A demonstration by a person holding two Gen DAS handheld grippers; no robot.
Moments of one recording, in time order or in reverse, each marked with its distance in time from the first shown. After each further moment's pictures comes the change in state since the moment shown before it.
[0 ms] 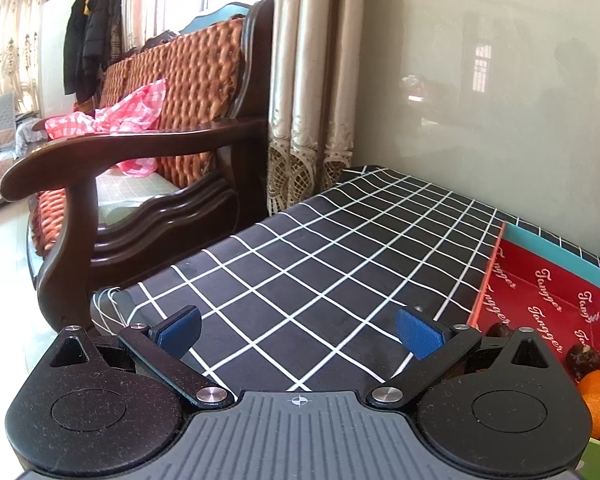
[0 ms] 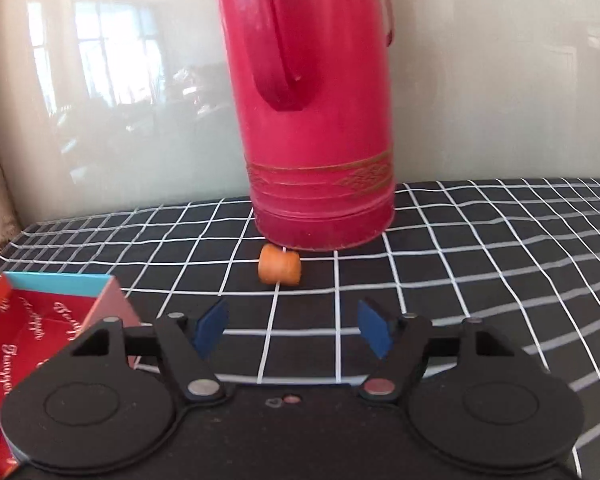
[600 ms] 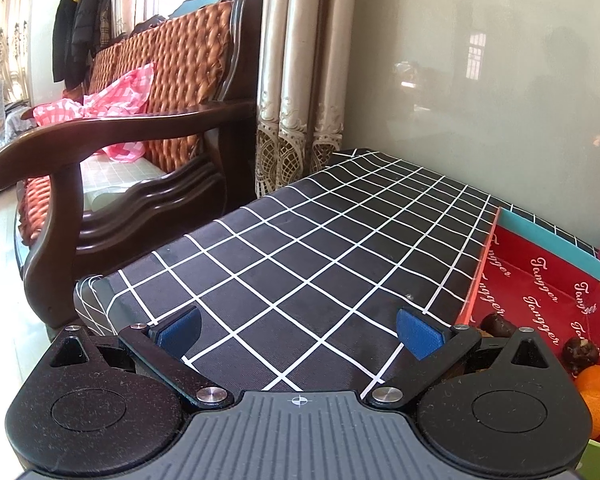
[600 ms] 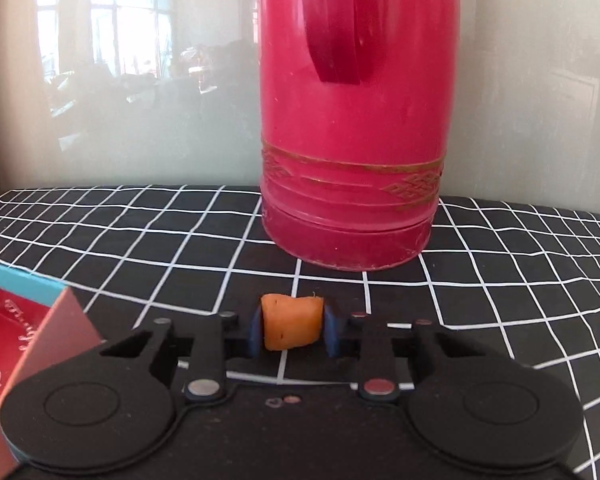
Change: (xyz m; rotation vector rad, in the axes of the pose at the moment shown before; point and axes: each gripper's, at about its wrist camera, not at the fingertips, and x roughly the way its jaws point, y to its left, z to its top) left arm 0.009 -0.004 -0.001 -0.004 0.046 -0.026; right arm 0.030 0.022 0.003 -0.089 0.009 -0.011
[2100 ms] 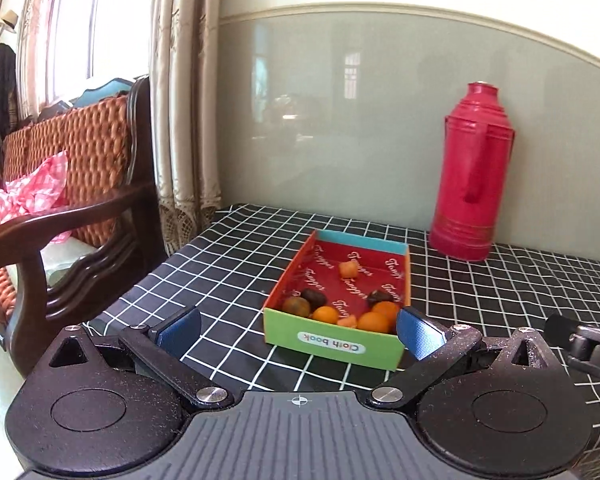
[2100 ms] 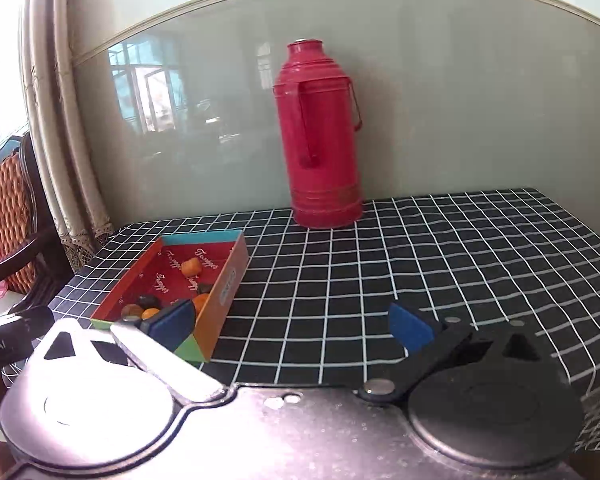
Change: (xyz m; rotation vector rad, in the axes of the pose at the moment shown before) left arm -0.235 0.005 -0.015 0.218 -0.136 -0.308; right arm -0.342 -0.023 -0.096 0.104 -0.115 0.055
